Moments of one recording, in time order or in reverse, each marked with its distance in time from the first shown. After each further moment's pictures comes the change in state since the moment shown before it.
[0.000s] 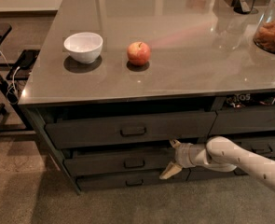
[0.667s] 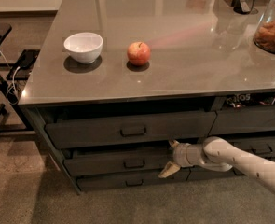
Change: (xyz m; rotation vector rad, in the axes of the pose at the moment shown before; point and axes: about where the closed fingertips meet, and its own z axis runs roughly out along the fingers) arm 0.017 -0.010 0.020 0.020 0.024 -0.012
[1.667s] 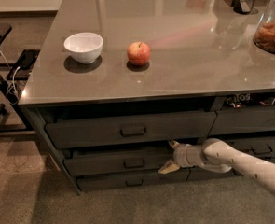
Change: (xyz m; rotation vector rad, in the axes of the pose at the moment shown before) arm 0.018 -0.001 0.008 0.020 0.024 0.007
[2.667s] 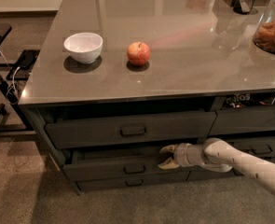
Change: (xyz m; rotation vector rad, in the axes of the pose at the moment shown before) arm 0.000 0.000 0.000 0.000 0.000 0.000
